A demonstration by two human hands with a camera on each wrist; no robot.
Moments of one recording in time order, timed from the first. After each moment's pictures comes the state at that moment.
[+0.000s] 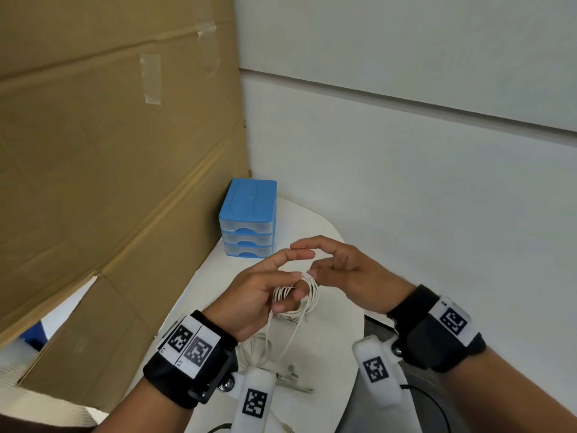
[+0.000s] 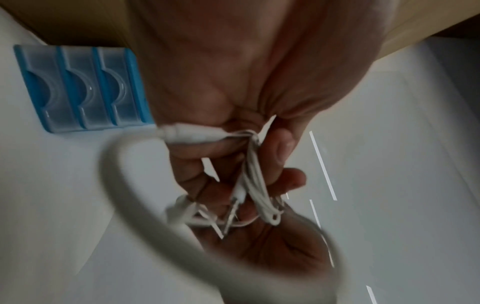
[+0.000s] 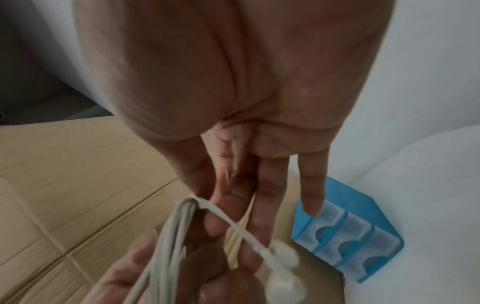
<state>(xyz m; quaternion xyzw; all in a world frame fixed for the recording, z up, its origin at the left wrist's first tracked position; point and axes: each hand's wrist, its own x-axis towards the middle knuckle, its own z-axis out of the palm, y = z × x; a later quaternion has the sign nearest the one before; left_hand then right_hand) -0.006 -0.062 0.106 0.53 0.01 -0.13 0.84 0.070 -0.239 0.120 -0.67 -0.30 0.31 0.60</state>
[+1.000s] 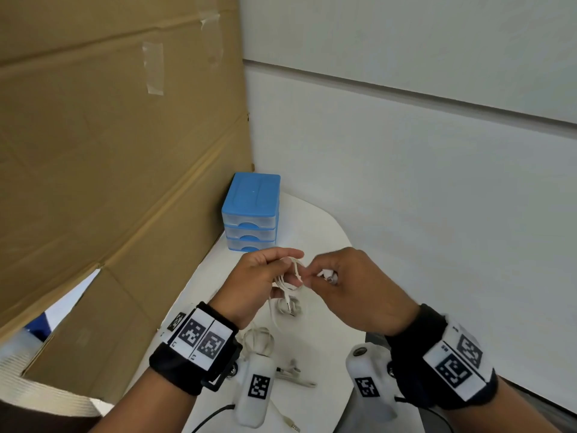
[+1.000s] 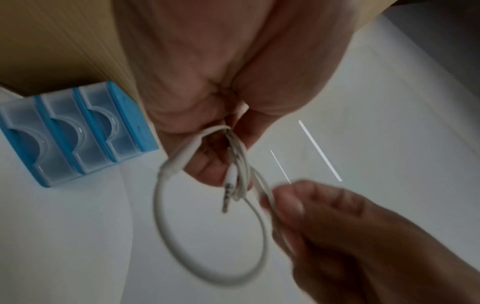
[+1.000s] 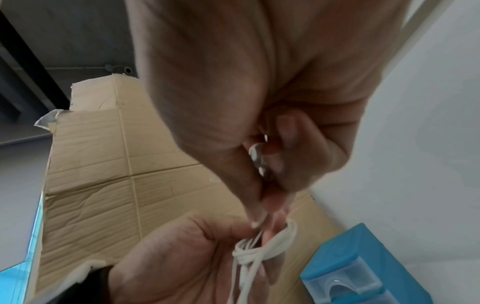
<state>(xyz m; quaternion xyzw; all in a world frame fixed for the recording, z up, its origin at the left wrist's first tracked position) 0.006 -0.056 0.094 0.64 0.10 -0.04 0.76 0.035 -0.227 0.139 -0.88 -0.31 0.10 0.35</state>
